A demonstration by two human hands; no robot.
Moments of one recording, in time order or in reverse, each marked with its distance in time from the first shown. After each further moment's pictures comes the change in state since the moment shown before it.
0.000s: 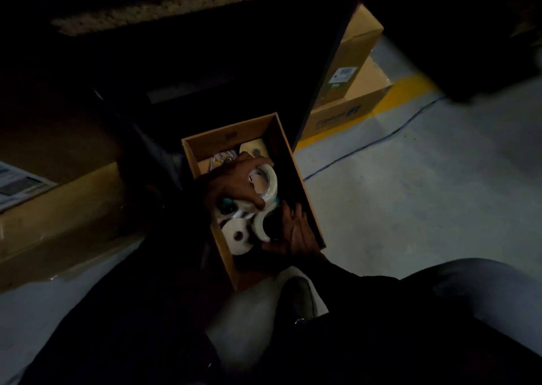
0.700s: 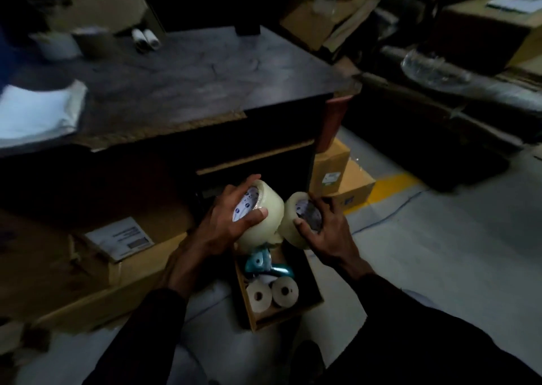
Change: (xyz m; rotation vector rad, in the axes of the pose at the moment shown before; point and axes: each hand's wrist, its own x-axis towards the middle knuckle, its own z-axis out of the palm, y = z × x) left_hand -0.231 0.163 -0.118 -0.304 0.575 0.190; right_hand 0.018 -0.031 -0.321 0.582 0.334 -0.140
